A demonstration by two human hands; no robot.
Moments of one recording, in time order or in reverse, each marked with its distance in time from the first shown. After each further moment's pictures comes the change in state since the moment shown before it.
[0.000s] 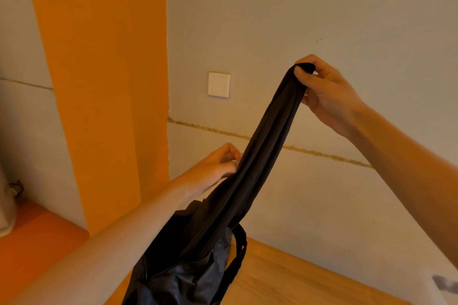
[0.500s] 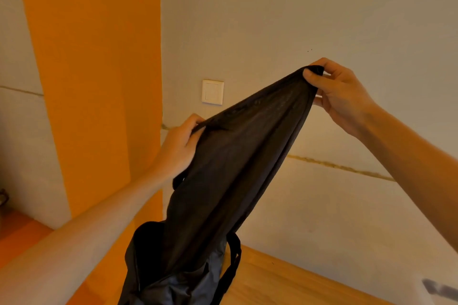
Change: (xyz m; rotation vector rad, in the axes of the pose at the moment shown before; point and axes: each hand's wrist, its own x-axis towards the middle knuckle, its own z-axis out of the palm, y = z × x) left_hand 0.005 0.035 -0.046 0.672 0.536 0.360; right_hand 0.002 -0.015 -0.030 -0.106 0.122 0.002
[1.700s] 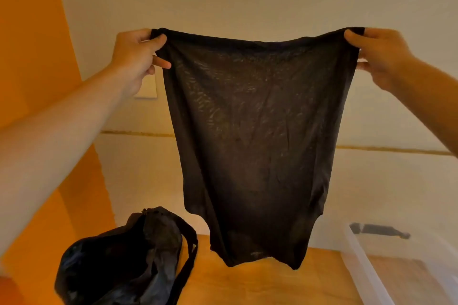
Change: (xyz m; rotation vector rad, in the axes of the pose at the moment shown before) left_hand 0.149 0.098 0.020 -0.552 0.069 -0.225; right_hand -0.040 -0.030 -0.195 -0.240 0.610 0.142
